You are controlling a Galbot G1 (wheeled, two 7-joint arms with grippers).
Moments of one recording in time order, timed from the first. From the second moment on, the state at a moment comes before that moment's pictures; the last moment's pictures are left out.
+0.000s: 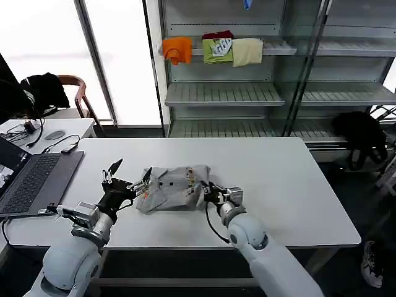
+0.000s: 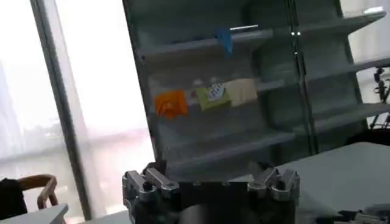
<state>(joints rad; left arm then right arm) 1.18 -1.05 -0.46 -2.19 -0.33 0.45 -0.08 -0.77 1.25 -0.05 1.67 0.65 -0.46 0.28</state>
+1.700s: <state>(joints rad) 1.42 -1.05 -0.57 -2.10 -0.44 0.19 -0.07 -1.56 0.99 0.59 2.11 0.41 0.11 0.28</state>
